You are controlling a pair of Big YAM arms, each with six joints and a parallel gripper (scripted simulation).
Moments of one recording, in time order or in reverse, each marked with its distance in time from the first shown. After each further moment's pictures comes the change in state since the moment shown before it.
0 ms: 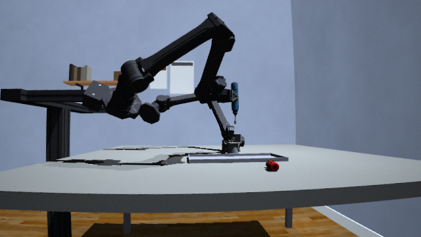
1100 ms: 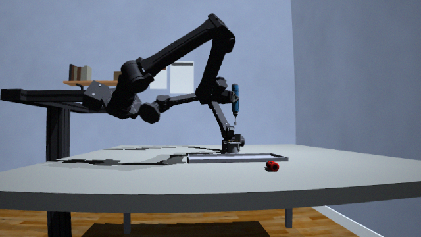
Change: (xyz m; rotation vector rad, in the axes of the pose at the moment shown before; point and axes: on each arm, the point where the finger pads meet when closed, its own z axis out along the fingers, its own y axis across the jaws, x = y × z) left arm 0.000 0.000 0.000 0.000 0.000 0.000; right arm 0.007 0.001 0.004 -0.007 0.014 0.000
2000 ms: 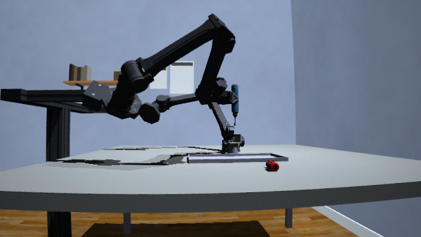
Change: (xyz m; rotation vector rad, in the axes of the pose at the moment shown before) left arm 0.000 0.000 0.000 0.000 0.000 0.000; right arm 0.004 0.001 0.000 -0.005 0.009 0.000
